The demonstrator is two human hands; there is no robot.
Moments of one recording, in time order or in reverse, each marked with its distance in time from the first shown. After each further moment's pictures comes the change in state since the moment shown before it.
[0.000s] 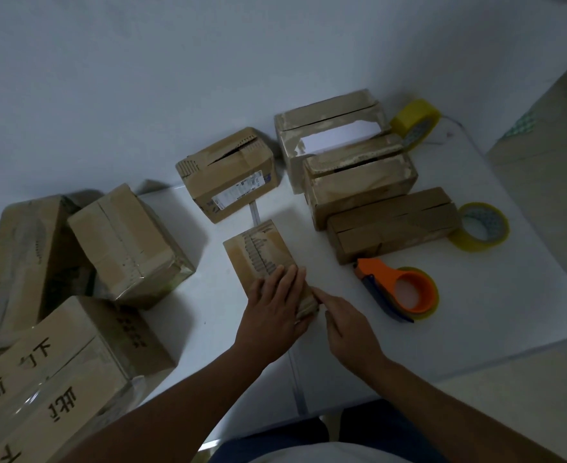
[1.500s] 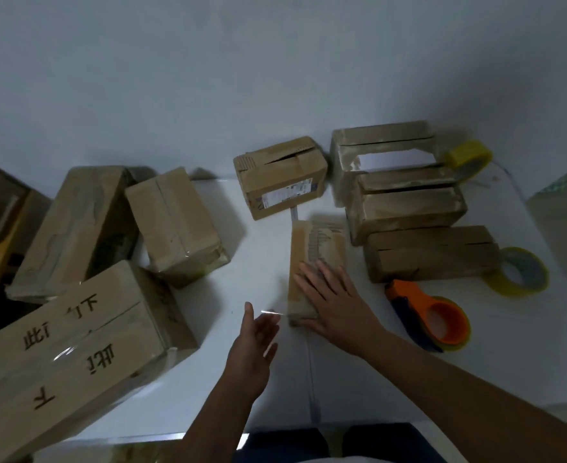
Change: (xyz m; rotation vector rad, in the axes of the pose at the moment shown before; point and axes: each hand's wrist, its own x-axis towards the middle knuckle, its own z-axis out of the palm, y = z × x) left_hand -0.071 -0.019 -0.015 -2.176 0.170 -1.352; right_hand 0.066 -0.047 0.018 -0.834 -0.436 -0.400
